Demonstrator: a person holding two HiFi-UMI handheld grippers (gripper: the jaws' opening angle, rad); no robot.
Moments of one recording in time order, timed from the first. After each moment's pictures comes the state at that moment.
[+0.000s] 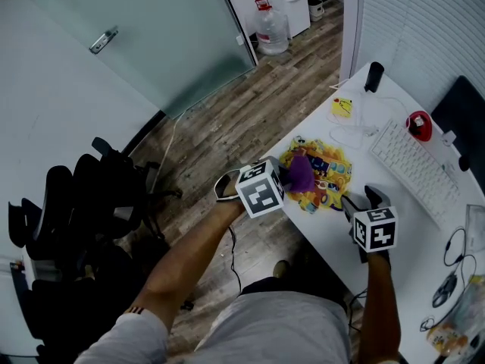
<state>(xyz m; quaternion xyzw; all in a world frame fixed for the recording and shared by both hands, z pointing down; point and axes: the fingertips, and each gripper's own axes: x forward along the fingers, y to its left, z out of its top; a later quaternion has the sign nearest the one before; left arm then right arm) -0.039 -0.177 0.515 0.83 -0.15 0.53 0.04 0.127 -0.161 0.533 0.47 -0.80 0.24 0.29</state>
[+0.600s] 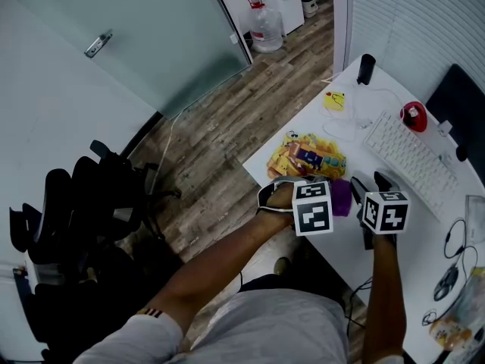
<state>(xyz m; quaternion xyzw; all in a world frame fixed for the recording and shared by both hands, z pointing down) 0.083 -0.108 0.535 0.84 -0.01 0.55 -0.01 0.169 -0.182 0.515 0.54 -0.76 0.27 0.24</state>
